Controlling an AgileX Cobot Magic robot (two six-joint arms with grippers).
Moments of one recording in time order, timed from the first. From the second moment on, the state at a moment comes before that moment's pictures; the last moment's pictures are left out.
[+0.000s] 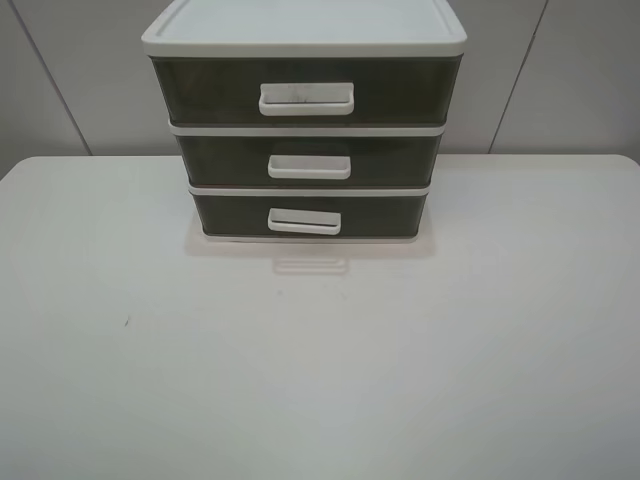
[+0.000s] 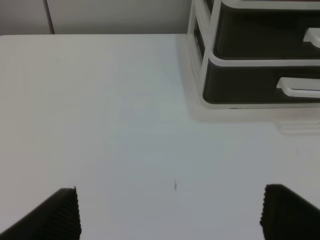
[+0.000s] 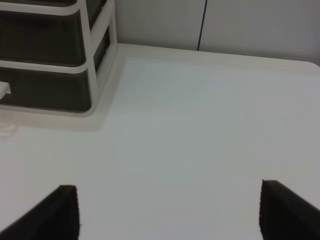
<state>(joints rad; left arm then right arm) -0.06 0.00 -0.51 -0.05 1.06 0.00 -0.01 0.00 -0.52 -0.02 1.06 -0.06</state>
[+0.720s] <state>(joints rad) -0.06 0.00 -0.51 -0.05 1.06 0.00 0.17 0.26 -0.61 -0.18 1.03 -0.01</state>
